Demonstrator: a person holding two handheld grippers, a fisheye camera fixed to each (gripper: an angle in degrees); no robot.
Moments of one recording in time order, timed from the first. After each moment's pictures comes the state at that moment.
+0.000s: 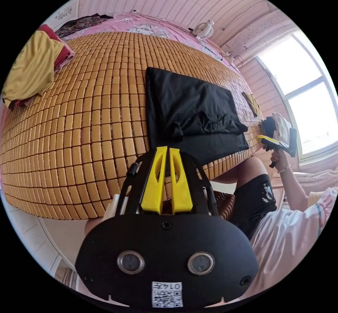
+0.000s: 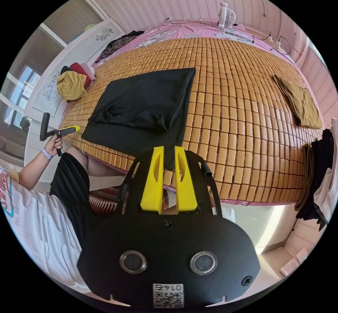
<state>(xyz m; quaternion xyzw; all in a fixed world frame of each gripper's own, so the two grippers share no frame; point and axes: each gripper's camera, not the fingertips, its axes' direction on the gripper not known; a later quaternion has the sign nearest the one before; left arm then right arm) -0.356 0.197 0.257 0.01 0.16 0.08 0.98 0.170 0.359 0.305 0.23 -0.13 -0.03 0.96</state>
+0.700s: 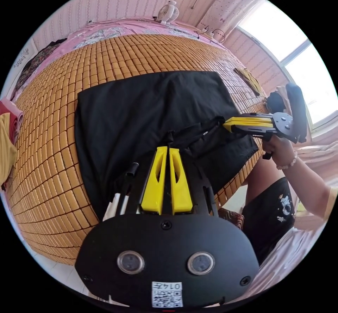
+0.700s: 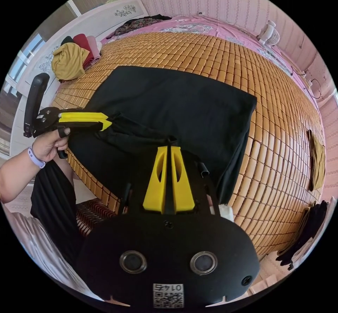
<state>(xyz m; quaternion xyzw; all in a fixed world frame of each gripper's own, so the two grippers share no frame) -0.217 0.156 0.340 0.01 0.12 0.20 0.97 0.009 0.215 0.346 0.21 -0.07 -0.12 0.97</state>
